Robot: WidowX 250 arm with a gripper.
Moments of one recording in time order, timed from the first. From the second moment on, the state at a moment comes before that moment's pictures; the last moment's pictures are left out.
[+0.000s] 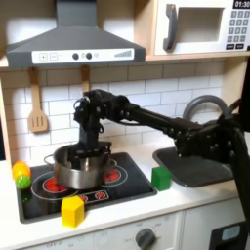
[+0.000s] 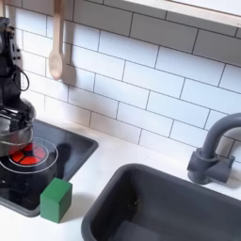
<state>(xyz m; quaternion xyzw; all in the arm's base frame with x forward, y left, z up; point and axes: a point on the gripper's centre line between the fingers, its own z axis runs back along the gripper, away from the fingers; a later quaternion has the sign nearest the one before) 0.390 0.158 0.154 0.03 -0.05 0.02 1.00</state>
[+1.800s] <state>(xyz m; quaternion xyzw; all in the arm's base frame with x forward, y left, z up) 0.396 0.063 0.161 0.01 -0.05 -0.06 1.00</state>
